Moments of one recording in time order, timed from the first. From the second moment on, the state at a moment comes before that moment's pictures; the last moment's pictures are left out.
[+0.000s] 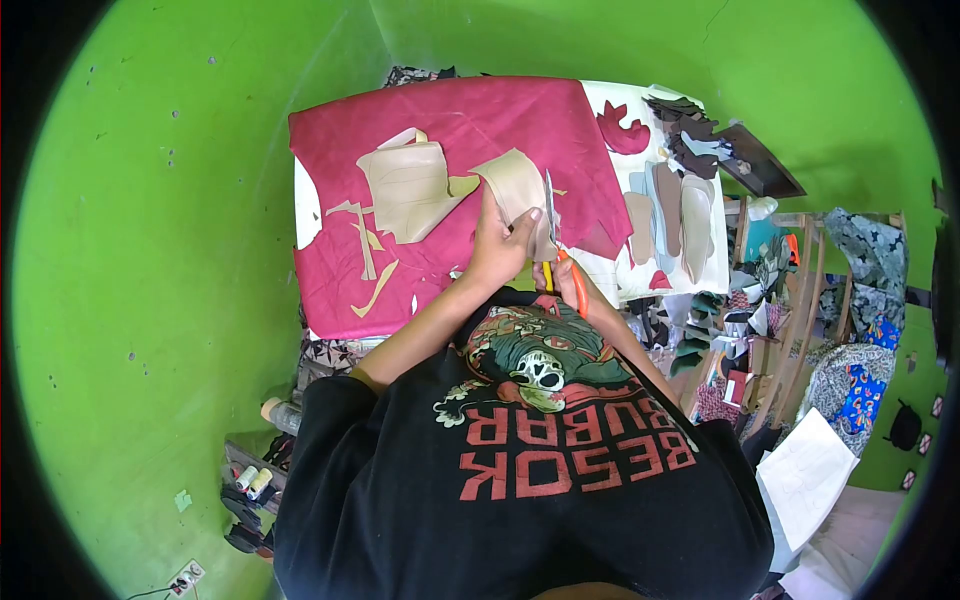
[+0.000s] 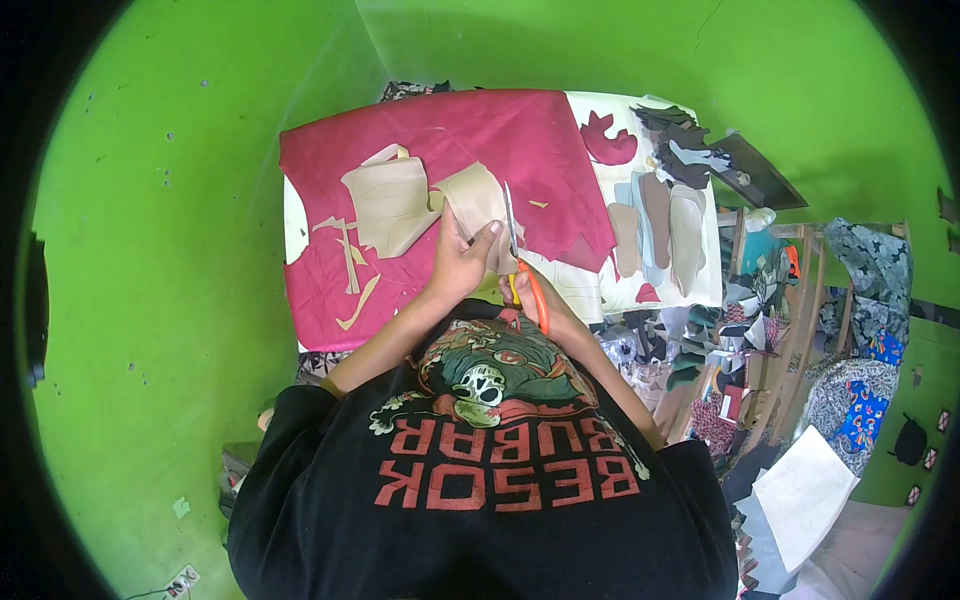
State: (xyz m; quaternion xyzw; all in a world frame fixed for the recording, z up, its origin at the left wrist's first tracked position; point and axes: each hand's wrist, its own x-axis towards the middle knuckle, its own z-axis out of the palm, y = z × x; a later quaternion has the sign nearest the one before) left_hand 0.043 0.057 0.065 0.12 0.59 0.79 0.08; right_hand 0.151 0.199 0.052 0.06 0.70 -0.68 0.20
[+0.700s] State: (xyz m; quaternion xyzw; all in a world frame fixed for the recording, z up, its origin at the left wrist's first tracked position) left_hand 0.038 0.046 0.068 0.06 0.58 0.80 0.14; right_hand 0.151 0.195 0.075 0.08 0.69 -0.69 0.22
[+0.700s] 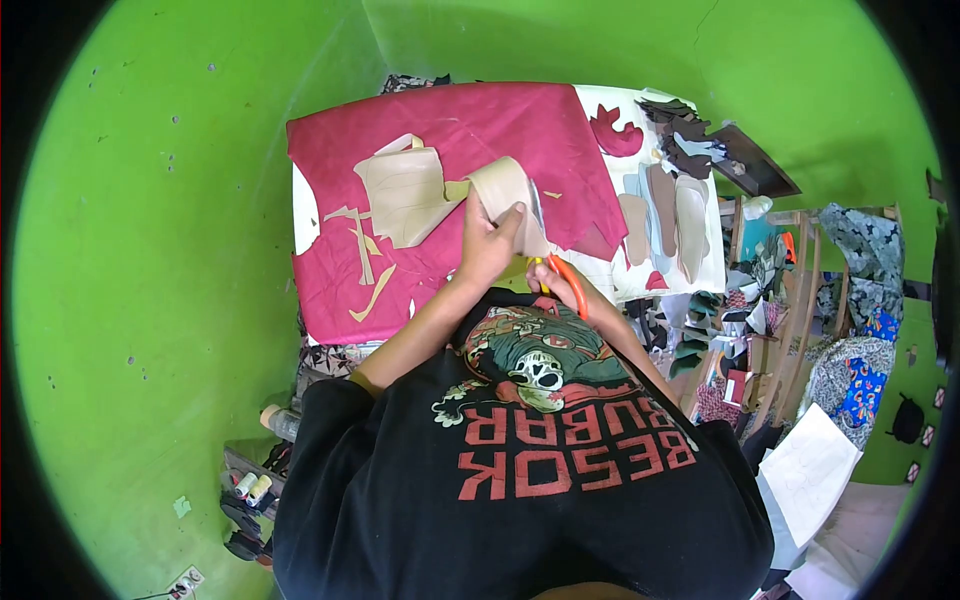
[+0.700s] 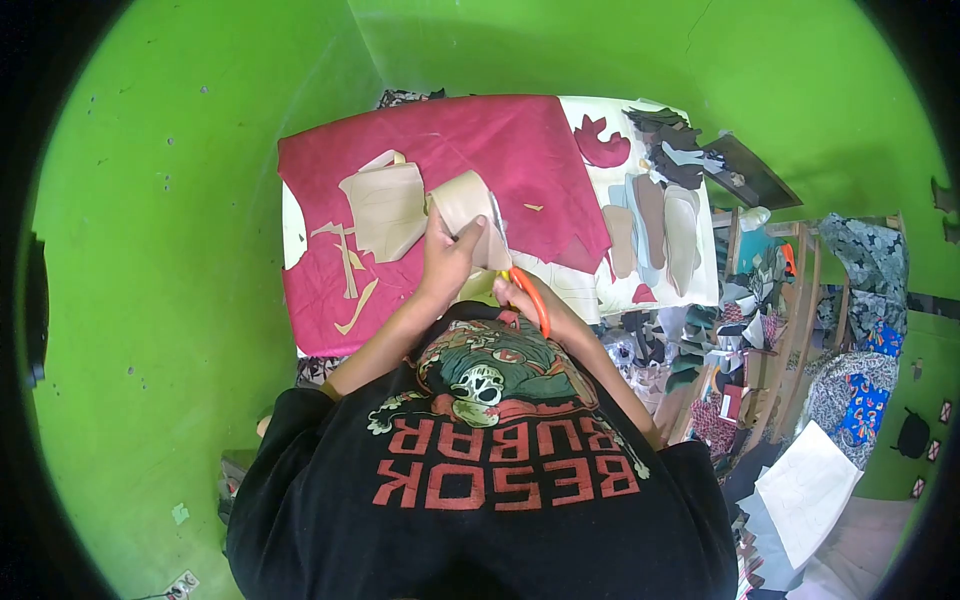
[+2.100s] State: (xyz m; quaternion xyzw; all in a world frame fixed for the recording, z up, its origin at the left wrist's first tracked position) left_hand 0.051 0.069 0.063 0.18 0.57 0.77 0.23; right_hand 0.192 0.215 0.048 0.09 0.72 -0.67 0.14
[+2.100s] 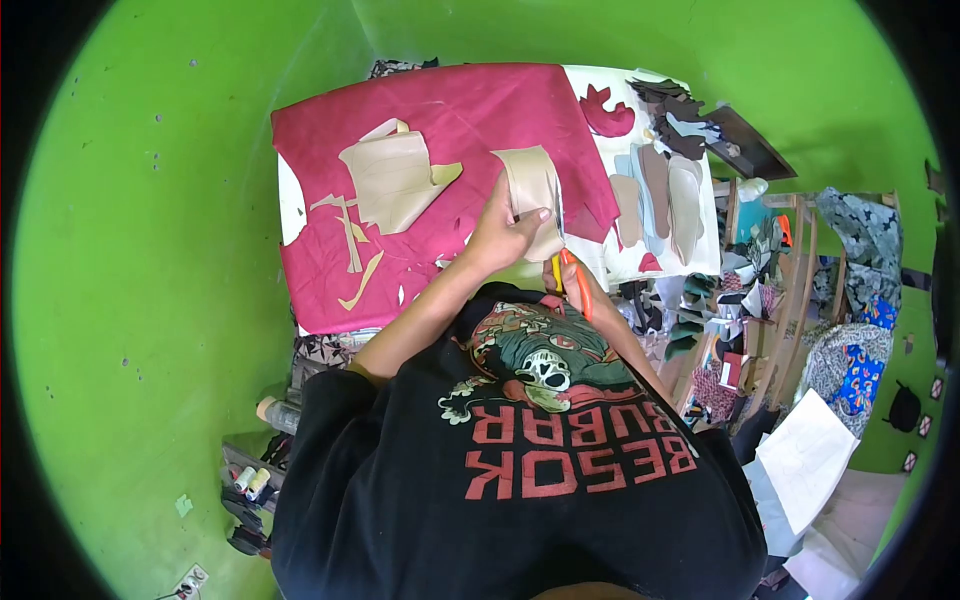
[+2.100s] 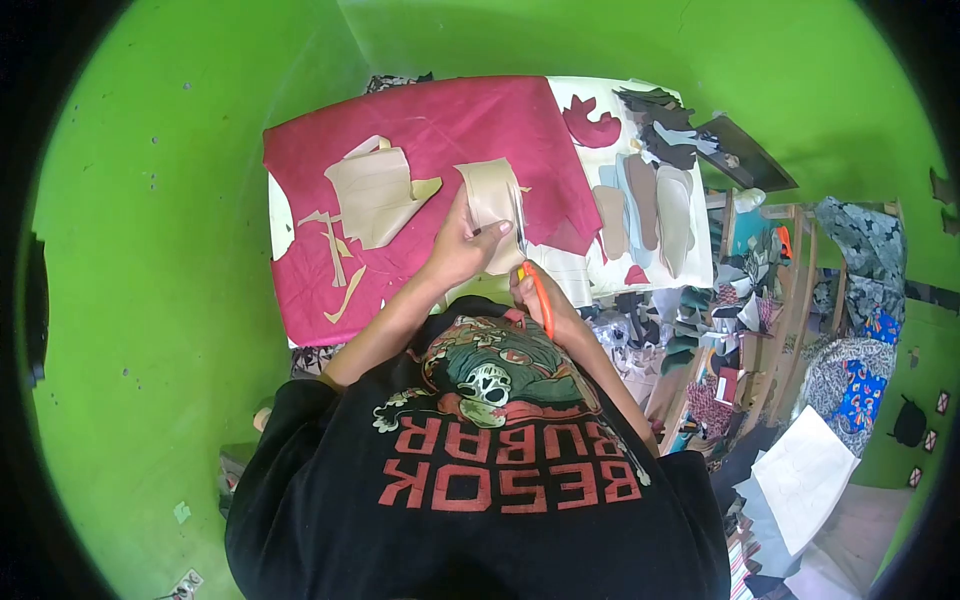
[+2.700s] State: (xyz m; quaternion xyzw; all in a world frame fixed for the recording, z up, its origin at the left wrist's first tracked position) left_hand 0.031 0.076 0.062 0.16 0.56 0.78 0.23; right_hand 0.161 0.228 0.054 0.09 0.72 -0.68 0.12
